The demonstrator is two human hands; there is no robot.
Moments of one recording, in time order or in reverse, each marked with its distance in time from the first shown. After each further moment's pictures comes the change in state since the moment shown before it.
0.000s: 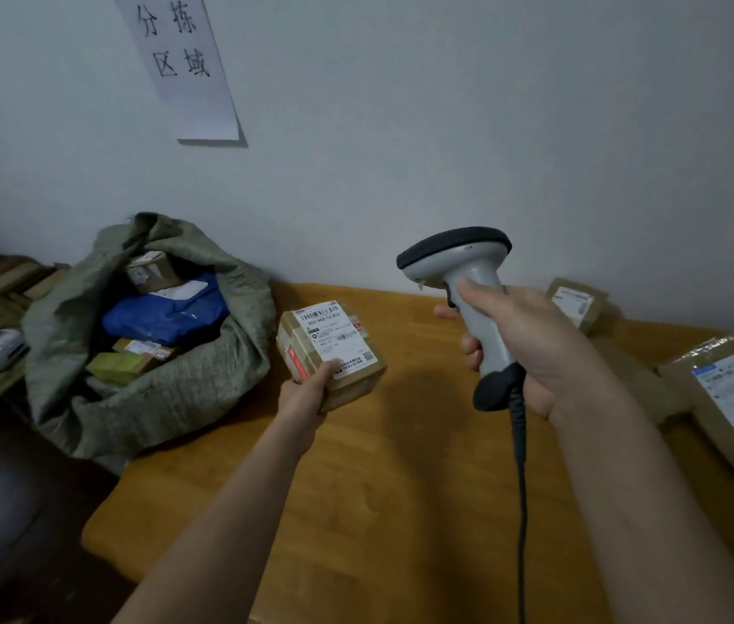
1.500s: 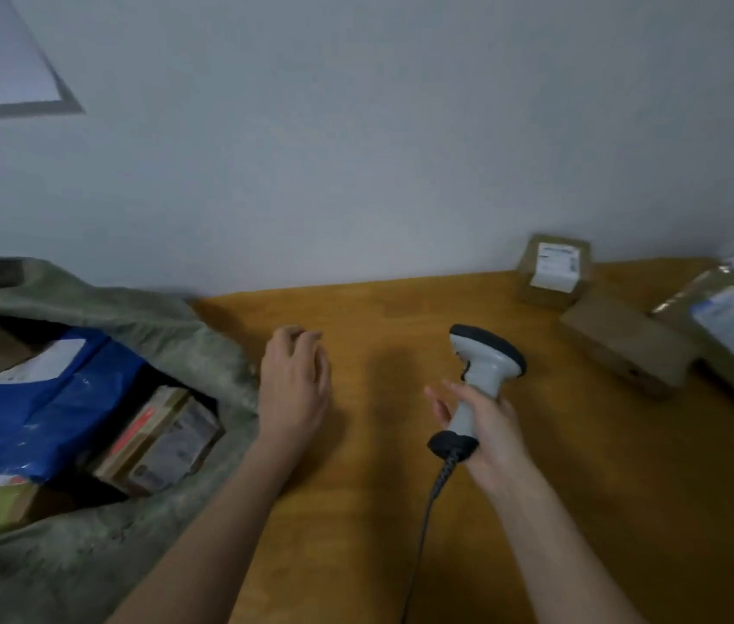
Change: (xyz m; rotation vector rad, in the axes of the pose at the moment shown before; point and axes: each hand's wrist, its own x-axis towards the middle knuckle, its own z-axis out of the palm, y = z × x) left_hand 0.169 0.053 0.024 1.089 -0.086 1.154; right_hand 0.176 0.171 0.062 0.719 0.573 0.230
